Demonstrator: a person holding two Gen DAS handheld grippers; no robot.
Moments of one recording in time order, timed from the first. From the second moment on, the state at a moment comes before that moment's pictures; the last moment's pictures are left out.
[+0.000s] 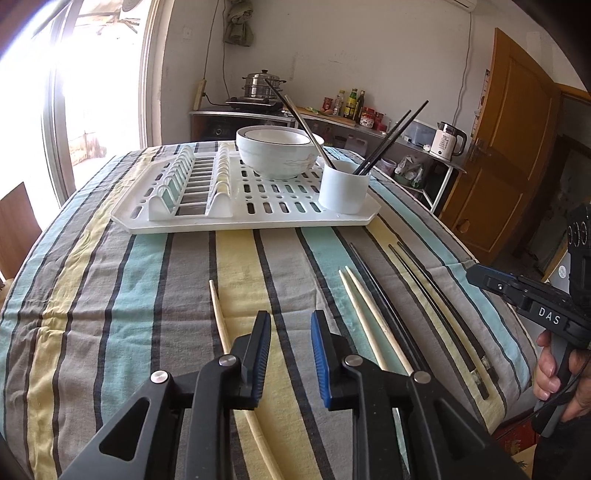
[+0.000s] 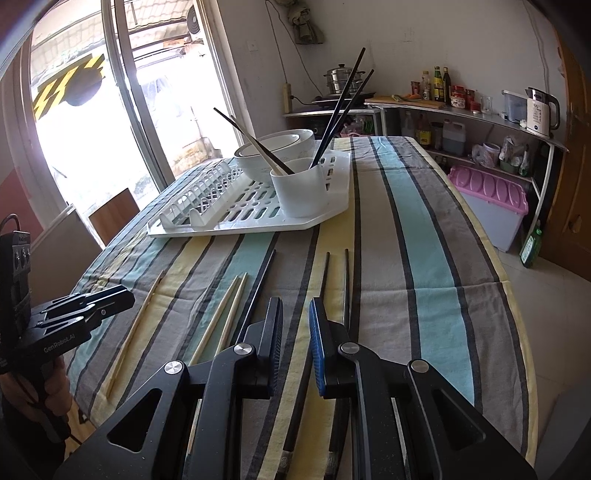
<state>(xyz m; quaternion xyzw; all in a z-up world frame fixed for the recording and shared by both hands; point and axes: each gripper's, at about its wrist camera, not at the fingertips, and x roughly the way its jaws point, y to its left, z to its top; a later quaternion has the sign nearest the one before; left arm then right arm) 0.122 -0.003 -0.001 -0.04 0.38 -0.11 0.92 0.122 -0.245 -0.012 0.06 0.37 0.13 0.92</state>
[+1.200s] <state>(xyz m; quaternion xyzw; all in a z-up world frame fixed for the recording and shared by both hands) 0.196 -0.076 -0.039 0.03 0.44 -0.11 0.89 0.213 -0.224 -0.057 -0.03 0.46 0.10 0.88</state>
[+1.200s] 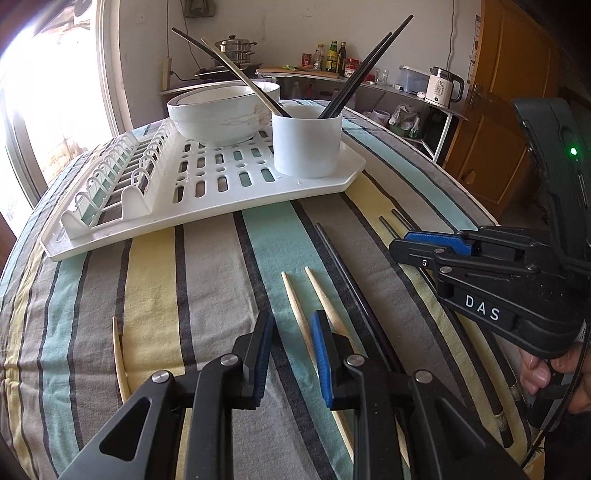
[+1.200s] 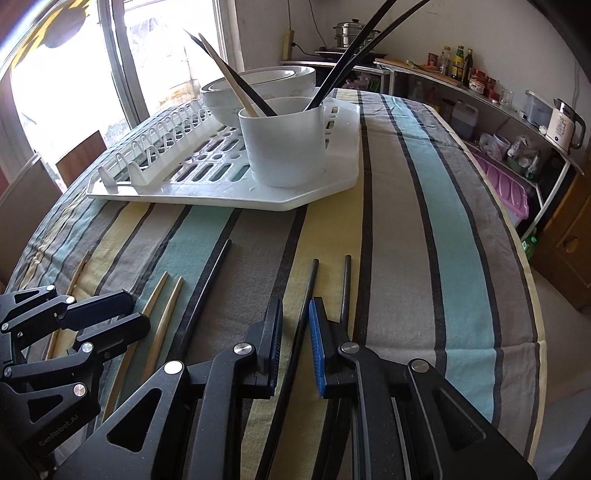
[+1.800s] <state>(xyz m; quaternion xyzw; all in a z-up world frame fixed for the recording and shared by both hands) 0.210 -0.074 -0.039 0.04 0.45 -0.11 0.89 0.225 -0.222 -0.054 -0.01 0.47 0.10 0.88</state>
